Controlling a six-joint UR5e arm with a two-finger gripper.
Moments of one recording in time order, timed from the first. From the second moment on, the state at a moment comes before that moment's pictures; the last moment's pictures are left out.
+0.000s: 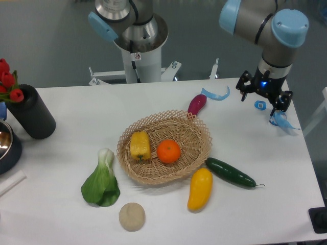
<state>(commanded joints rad) 2.89 -1.83 -1.66 -1.14 1.54 1.52</state>
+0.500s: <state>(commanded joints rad) 2.89 -1.80 -1.73 -1.14 1.45 1.50</state>
